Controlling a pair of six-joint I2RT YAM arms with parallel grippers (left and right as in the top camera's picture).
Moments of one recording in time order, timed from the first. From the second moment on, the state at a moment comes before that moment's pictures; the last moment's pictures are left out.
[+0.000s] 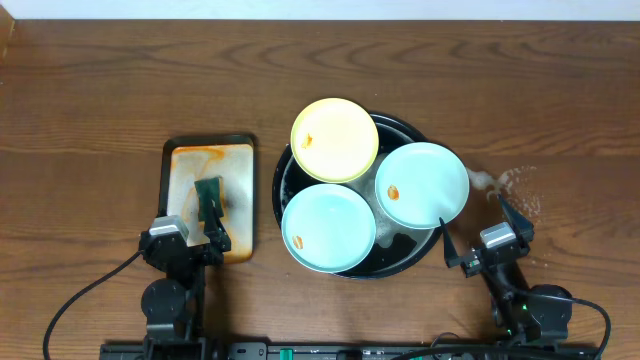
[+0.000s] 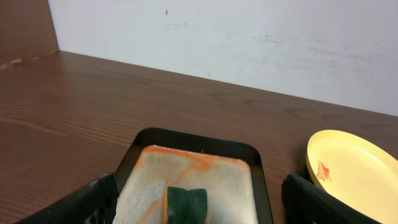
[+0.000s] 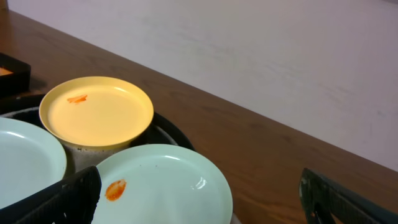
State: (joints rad) left arm 0.02 0.01 0.04 -0.14 -0.08 -0.17; right arm 0.02 0.01 0.01 -0.04 -0.32 -0.25
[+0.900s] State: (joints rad) left arm 0.02 0.01 0.04 -0.14 -0.08 -0.17; right arm 0.02 0.01 0.01 -0.04 -0.31 -0.26
